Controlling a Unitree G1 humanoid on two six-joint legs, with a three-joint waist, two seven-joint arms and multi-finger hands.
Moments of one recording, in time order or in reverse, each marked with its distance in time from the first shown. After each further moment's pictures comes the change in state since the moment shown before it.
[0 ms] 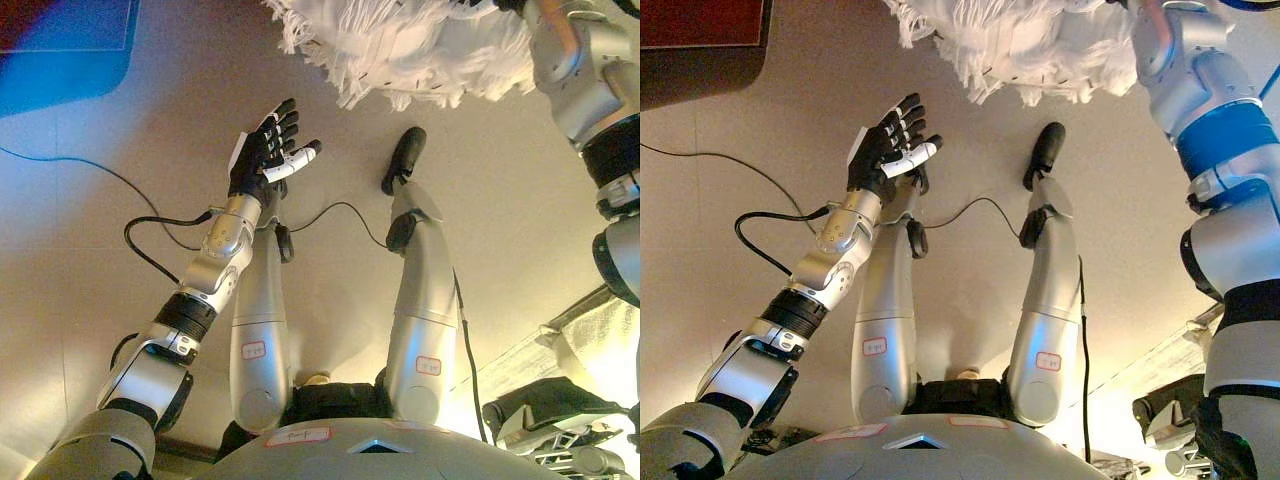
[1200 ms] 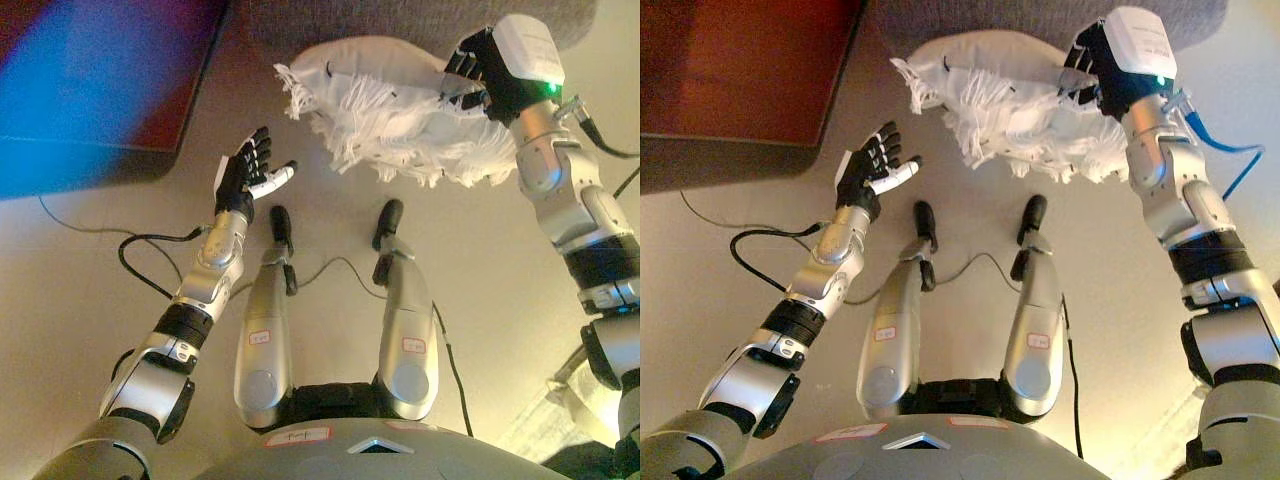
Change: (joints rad) left arm 0.074 -0.020 0.077 0.089 0.101 0.038 0.040; right arm 0.636 -0.071 -0.417 -0.489 -0.133 -0.003 -0.024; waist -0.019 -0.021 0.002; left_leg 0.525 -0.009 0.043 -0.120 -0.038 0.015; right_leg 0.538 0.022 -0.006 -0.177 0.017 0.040
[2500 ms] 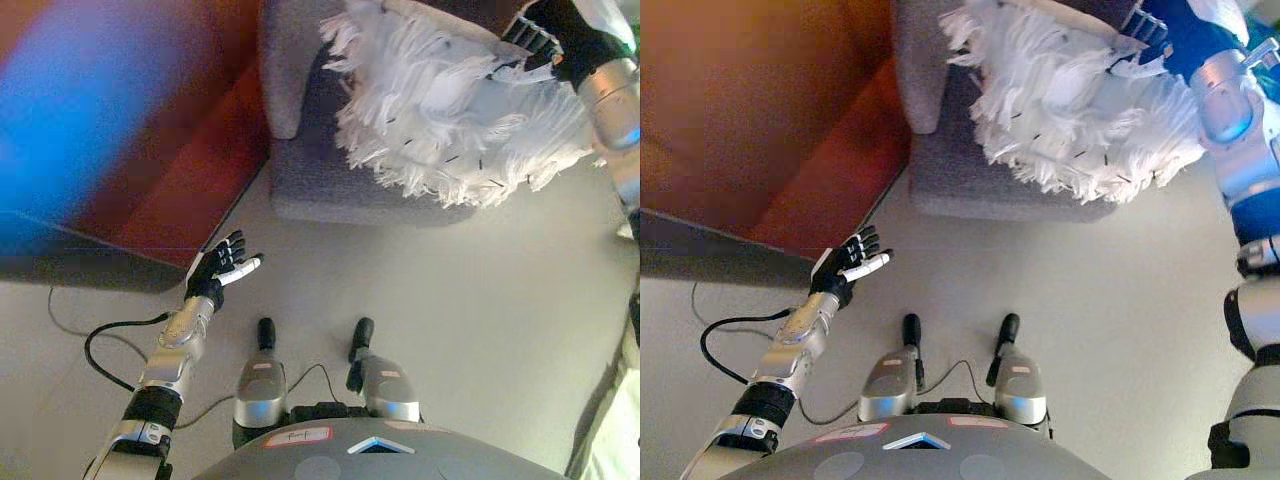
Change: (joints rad) left arm 0.412 0.024 0.211 -0.049 0.047 0.068 -0.223; right arm -0.360 -0.137 0.215 0.527 0.364 -0.098 0.141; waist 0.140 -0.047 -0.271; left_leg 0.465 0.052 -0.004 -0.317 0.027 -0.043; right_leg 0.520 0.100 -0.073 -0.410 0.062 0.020
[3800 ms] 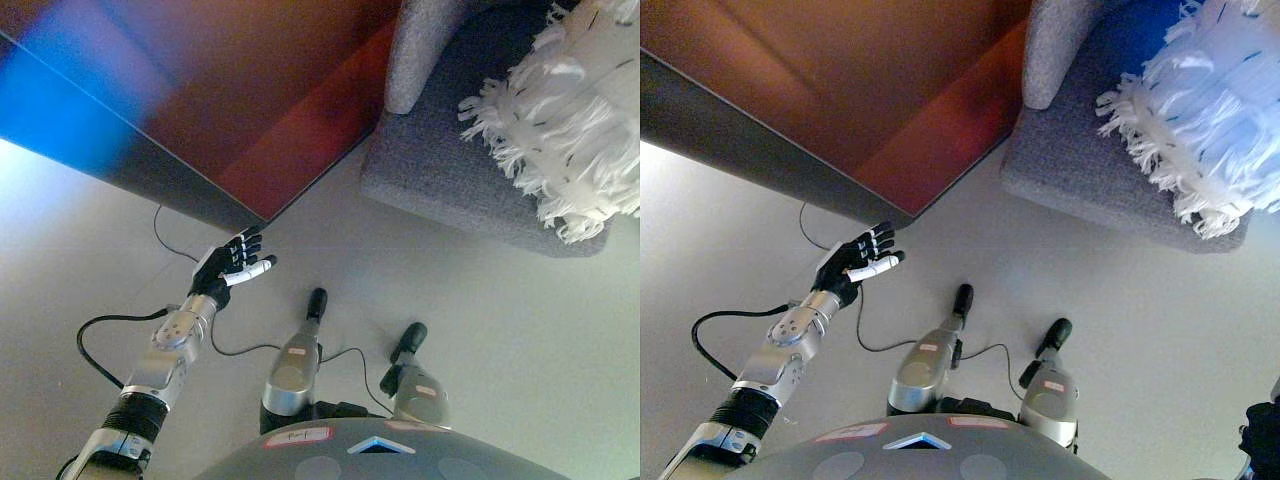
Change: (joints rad) left arm 0.050 0.114 -0.098 -0.155 -0.062 -0.005 -0.043; right arm -0.523 -0.111 -0.072 0.621 0.282 0.155 -0.254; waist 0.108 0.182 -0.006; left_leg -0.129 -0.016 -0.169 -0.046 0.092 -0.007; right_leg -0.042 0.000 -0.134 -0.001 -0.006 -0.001
